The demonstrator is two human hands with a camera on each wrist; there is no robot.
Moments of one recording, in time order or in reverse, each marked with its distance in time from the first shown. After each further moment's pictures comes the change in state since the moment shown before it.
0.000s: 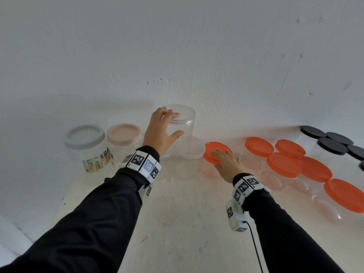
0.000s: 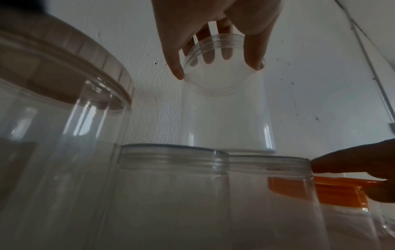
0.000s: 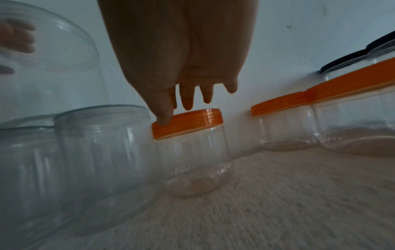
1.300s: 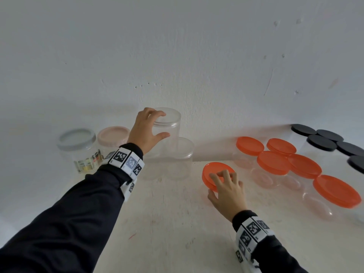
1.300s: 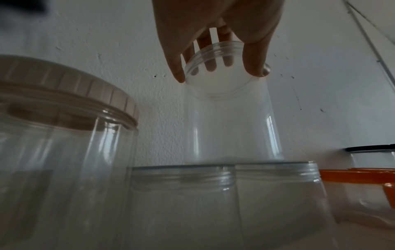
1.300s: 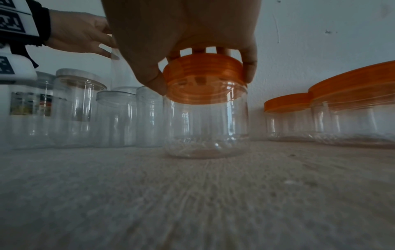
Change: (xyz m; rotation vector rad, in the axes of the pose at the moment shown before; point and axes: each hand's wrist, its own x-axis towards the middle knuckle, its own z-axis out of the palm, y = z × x) left_hand 0.003 0.017 -0.015 0.147 -0.081 -0.015; right_hand -0.087 0.019 0.036 -0.139 0.475 -0.165
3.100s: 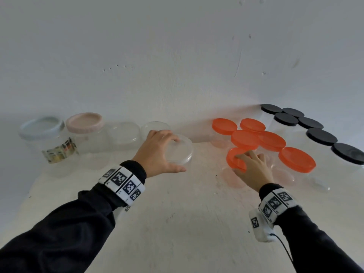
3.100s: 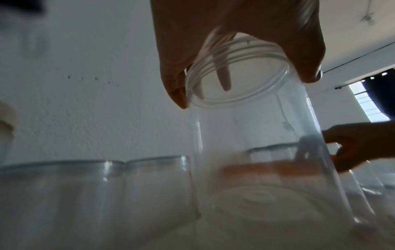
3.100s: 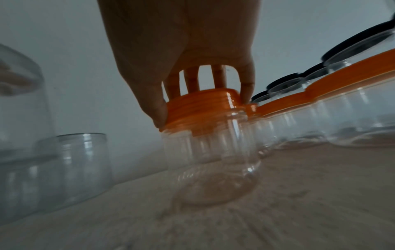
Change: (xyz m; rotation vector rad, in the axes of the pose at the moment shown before) left_hand -0.076 0.084 0.033 -0.059 -0.443 0.053; right_hand -0.034 0.104 -0.059 0.055 -0.279 0.401
